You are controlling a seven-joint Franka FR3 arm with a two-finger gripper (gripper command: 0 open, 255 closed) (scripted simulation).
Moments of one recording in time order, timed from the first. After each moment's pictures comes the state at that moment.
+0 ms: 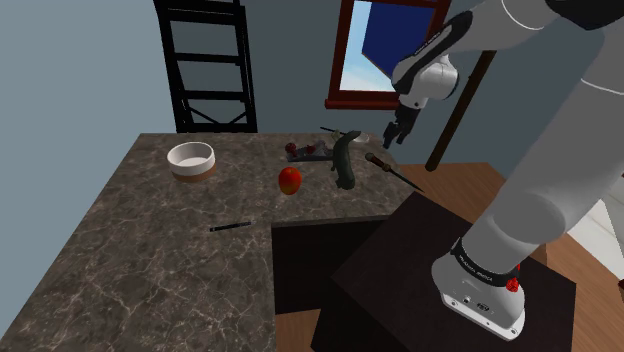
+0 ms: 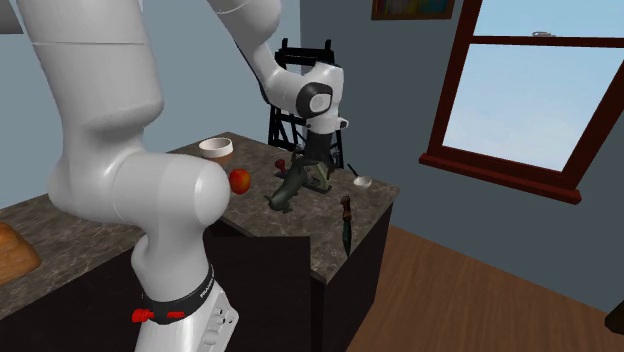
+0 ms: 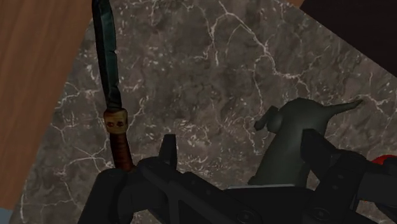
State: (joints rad) arm -0.13 0.06 -0.49 -2.43 0.22 2.42 -0.69
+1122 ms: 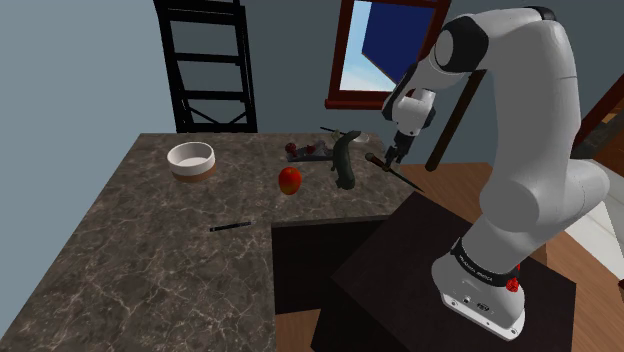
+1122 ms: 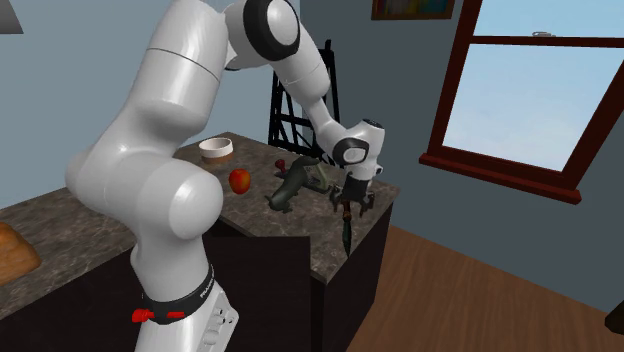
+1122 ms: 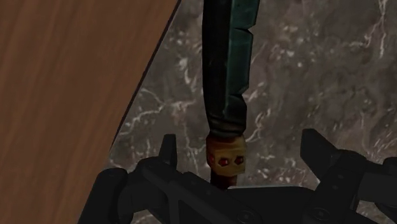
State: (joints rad) arm -0.42 0.69 -0.36 -2.00 0.57 2.46 -1.08
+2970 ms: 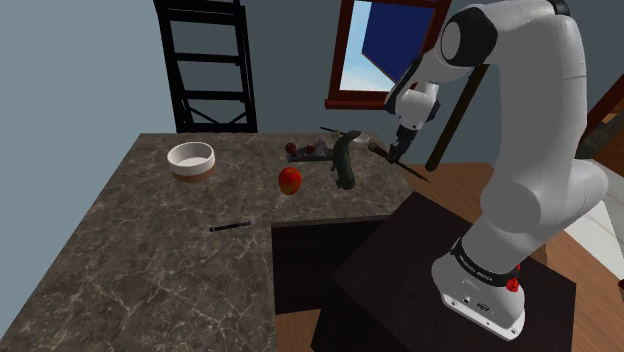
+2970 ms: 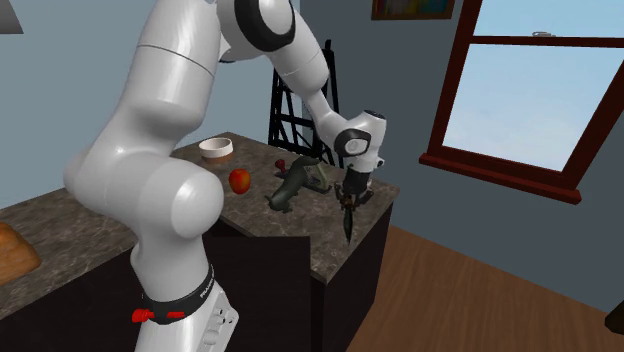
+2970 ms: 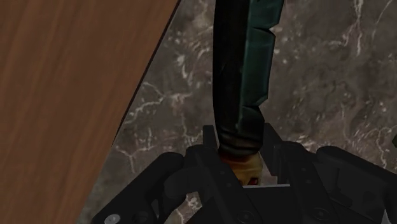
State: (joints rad) arm -0.40 0.63 -0.39 -2.02 0.54 2.42 -1.06
